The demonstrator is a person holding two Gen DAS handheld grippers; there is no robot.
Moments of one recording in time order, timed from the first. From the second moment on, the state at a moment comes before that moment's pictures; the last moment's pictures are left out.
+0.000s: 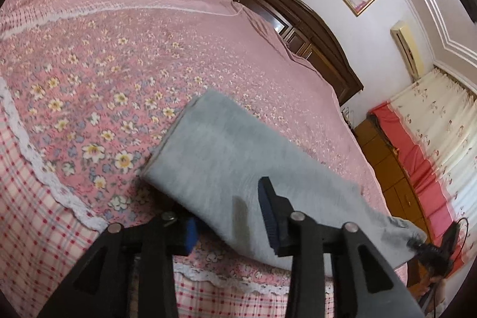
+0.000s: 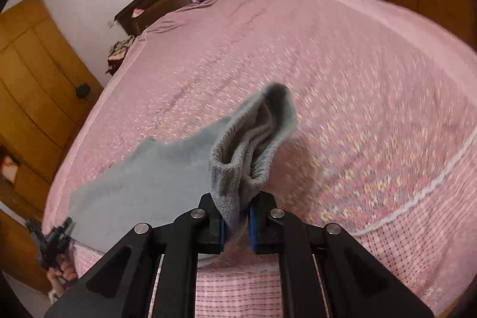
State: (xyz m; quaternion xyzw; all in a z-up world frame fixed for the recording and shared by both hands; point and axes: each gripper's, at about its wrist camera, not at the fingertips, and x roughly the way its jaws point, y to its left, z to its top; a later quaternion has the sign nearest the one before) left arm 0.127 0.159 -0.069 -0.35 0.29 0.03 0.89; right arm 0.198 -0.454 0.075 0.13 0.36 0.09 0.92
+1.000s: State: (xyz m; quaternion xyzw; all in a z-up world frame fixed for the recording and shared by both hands) left arm 0.104 0.212 -0.032 -0.34 0.29 0.04 0.89; right arm 0.169 -0.207 0.150 -0.06 0.33 0.20 0.92
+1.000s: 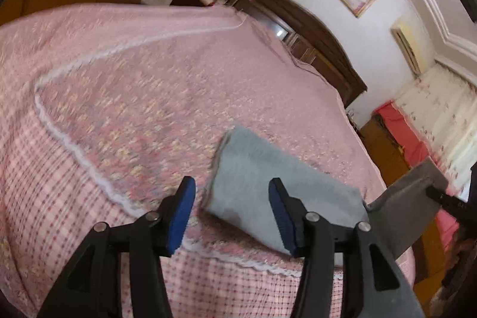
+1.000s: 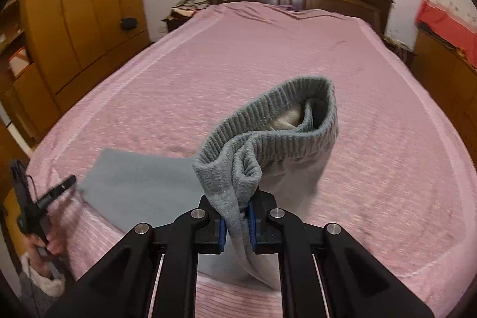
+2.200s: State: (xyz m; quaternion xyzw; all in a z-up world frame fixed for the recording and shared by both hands) left arm 0.085 0.325 -0.055 -0.51 0.22 0.01 0.83; right arm 0.153 0.059 0.011 -0.18 0.36 0.34 0.85
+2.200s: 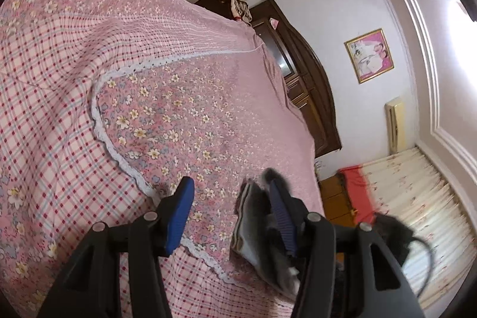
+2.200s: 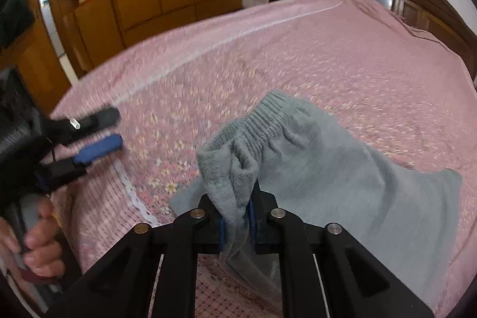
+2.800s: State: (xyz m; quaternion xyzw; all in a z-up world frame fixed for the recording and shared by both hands) left arm 0.092 0.318 -0.055 -0.51 0.24 0.02 0.83; right arm 0.150 0.022 0.022 0.01 0.37 0.48 0.80
